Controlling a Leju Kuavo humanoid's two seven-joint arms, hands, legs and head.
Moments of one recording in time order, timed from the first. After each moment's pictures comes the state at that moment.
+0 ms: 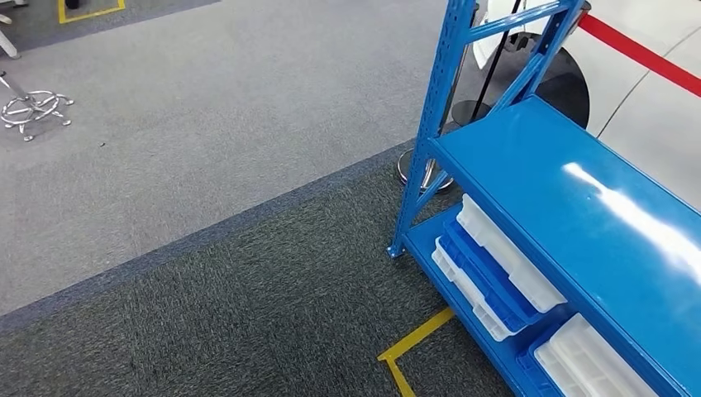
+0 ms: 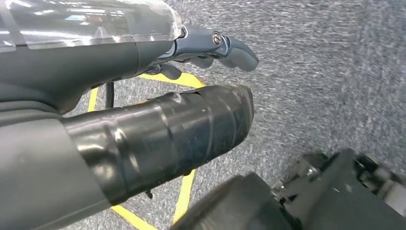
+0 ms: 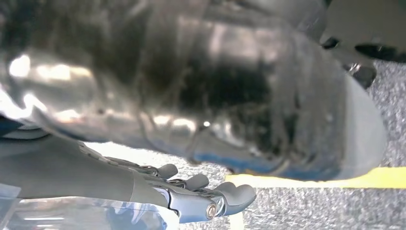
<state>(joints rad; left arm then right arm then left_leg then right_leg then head) -0.06 -0.13 0.83 -0.20 -1.42 0.17 -0.16 -0.04 0.17 -0.47 -0.19 0.86 -0.26 0.01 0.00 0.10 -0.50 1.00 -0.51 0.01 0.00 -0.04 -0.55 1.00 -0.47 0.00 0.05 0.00</state>
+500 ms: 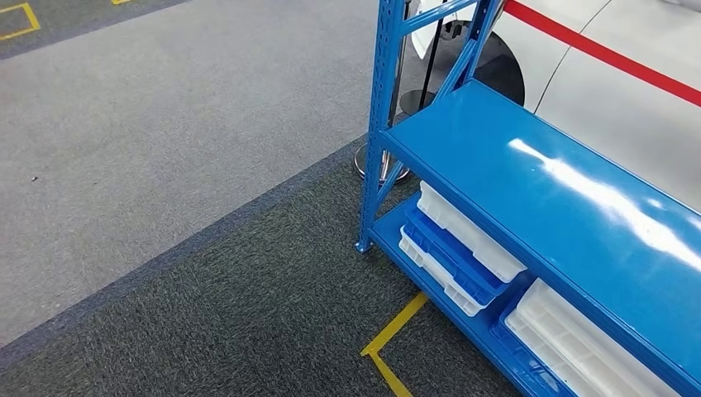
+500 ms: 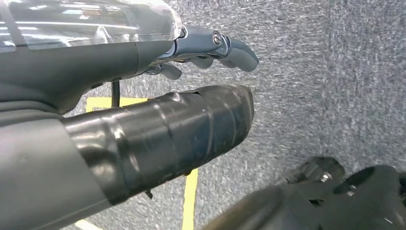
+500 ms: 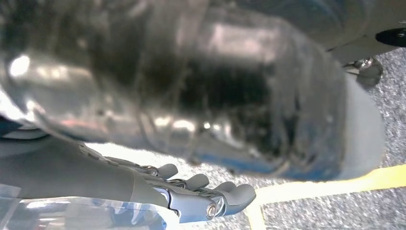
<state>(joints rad) -0.06 -0.13 0.83 -0.20 -1.42 0.17 -0.15 -0.03 0.17 -0.47 -0.19 0.87 -0.25 0.01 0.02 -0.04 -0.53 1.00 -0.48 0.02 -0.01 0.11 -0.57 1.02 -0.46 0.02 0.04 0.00</state>
